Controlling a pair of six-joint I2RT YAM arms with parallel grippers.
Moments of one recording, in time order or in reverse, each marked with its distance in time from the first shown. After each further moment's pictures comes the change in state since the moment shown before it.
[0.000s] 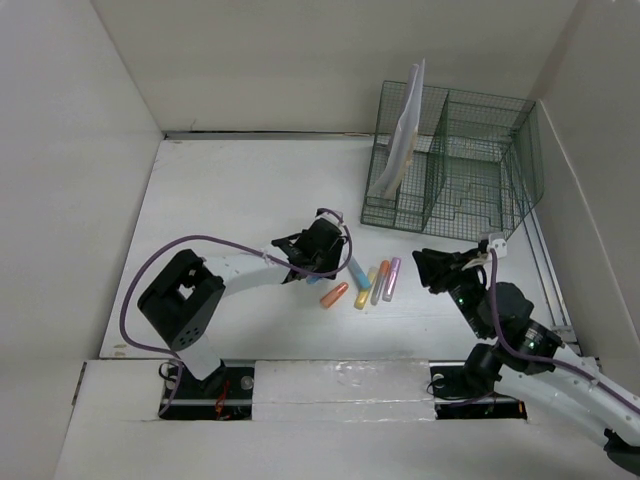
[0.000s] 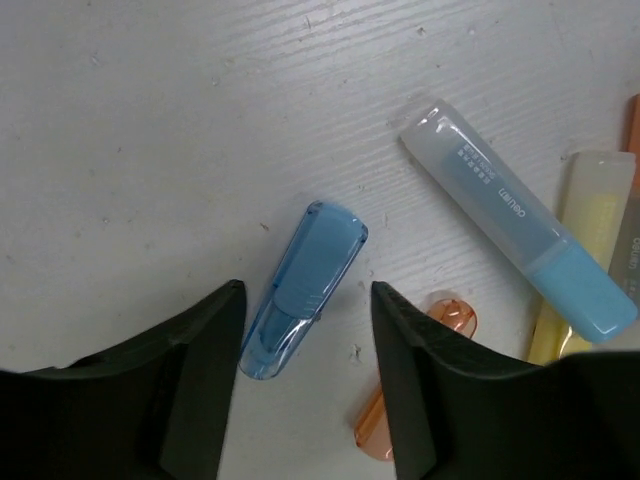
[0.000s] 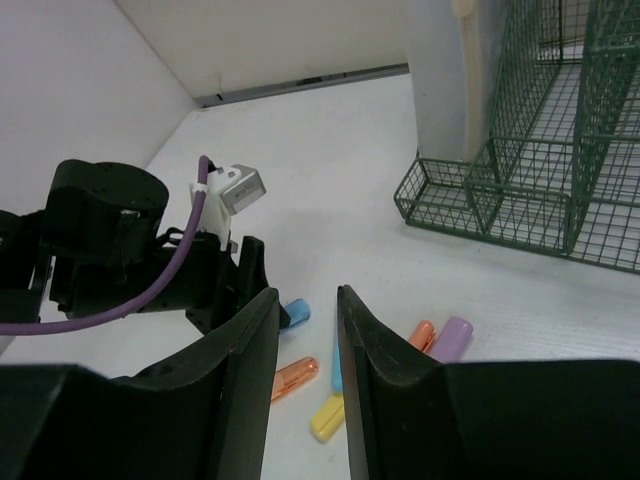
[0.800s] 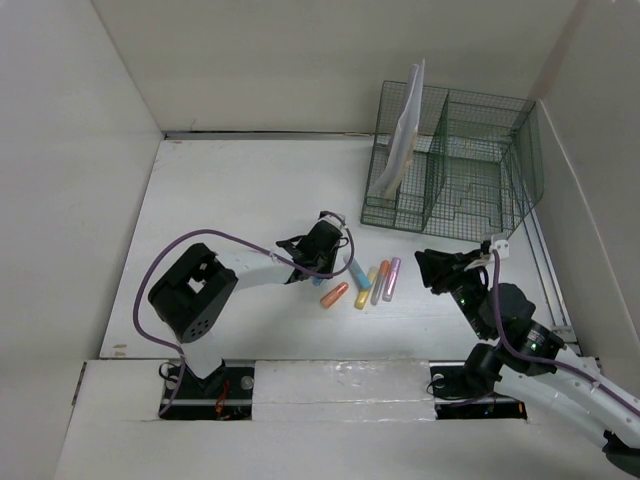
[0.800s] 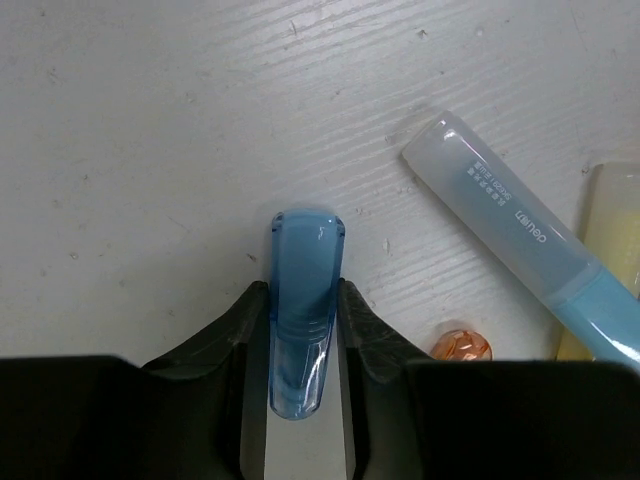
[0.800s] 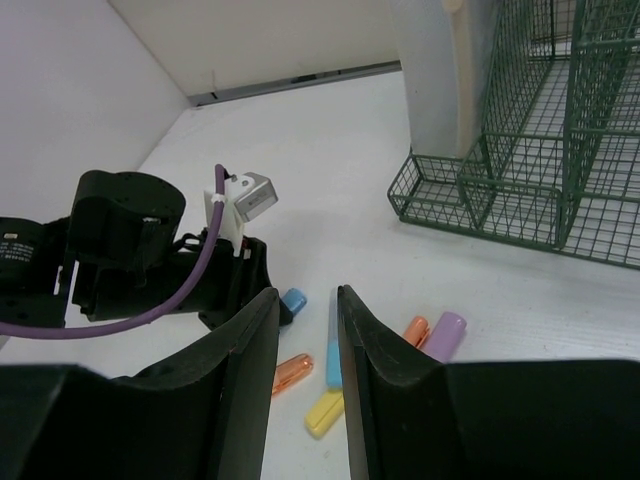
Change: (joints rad) left arm 0.008 0.072 -0.018 0.093 0.025 0.024; right arm -0.008 -0.030 -0.005 -0.021 -0.001 0.005
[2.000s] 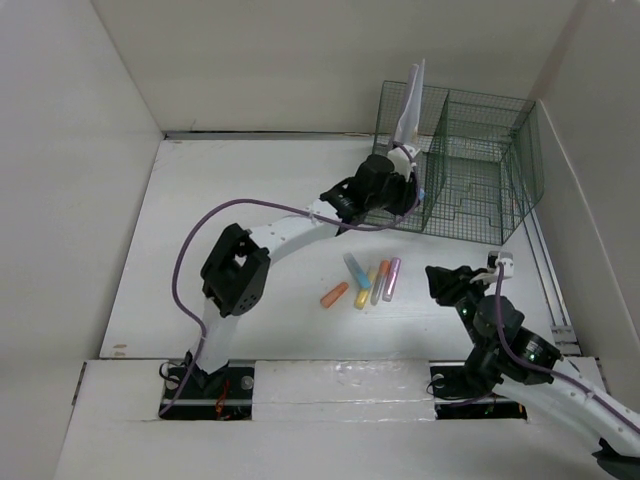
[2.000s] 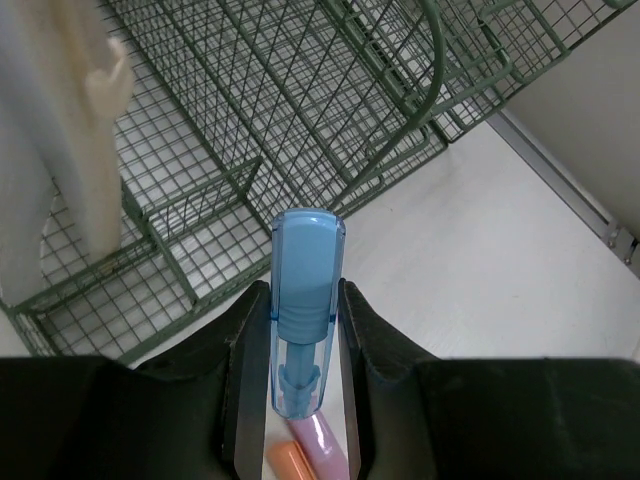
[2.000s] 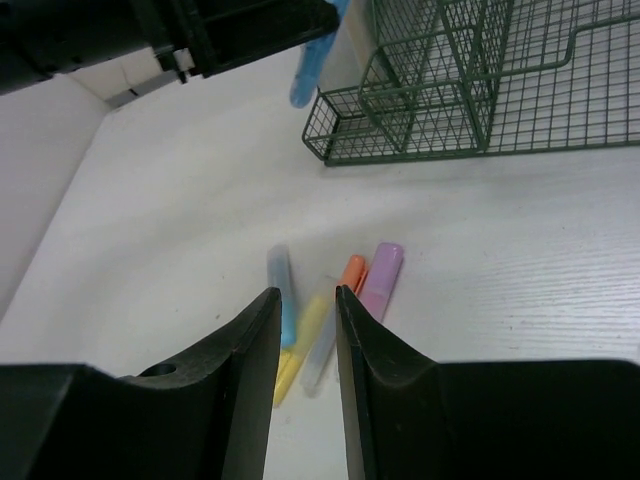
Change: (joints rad) left arm -0.044 0.291 0.745 0.112 0.325 0.099; right arm -0.012 -0.140 -0.123 -0.188 0.154 0.198
